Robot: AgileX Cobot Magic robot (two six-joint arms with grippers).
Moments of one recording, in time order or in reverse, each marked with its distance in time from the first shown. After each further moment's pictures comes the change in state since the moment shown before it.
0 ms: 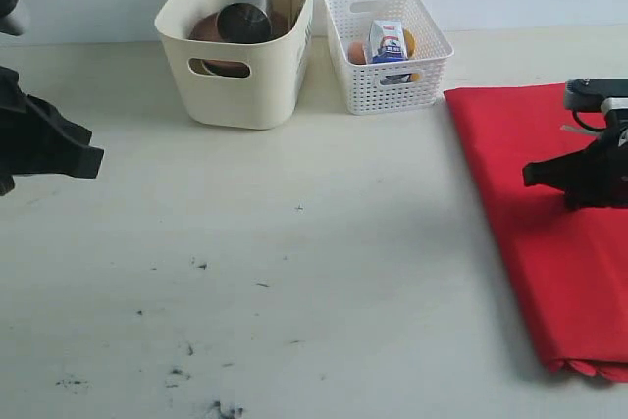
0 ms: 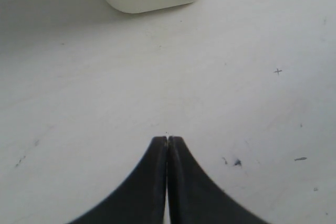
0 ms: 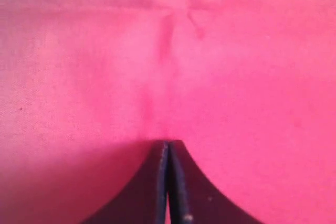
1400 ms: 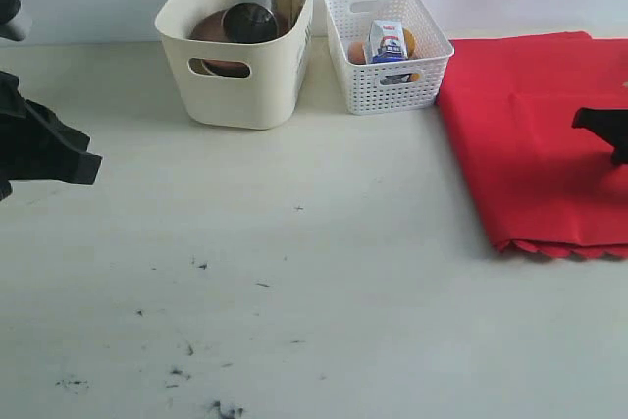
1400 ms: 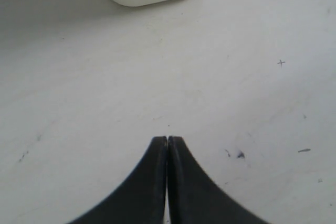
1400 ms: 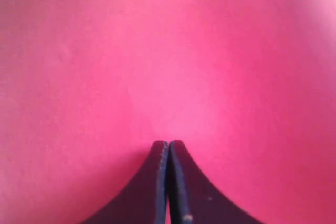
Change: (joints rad) left arm 0.000 0.000 0.000 0.016 0.020 0.000; right arm -0.185 0.146 -0.163 -0.593 -0.187 0.769
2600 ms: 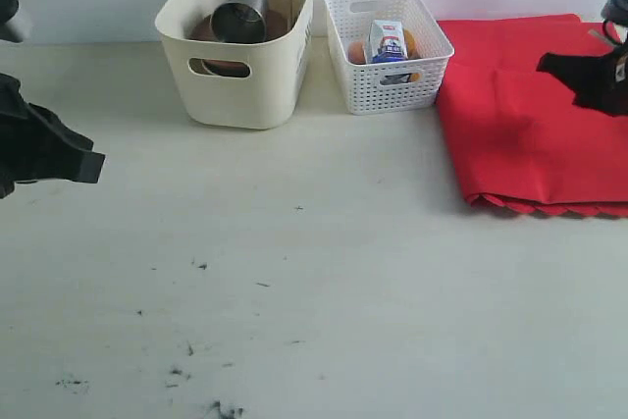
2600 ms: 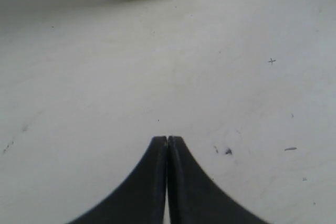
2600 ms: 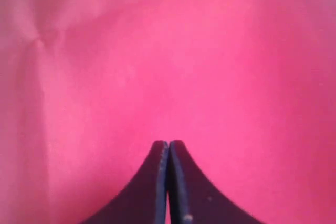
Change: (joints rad) left arm 0.000 0.000 0.000 -0.046 0.019 -0.002; right arm 0.094 0.072 -0.211 0.056 0.018 0.069
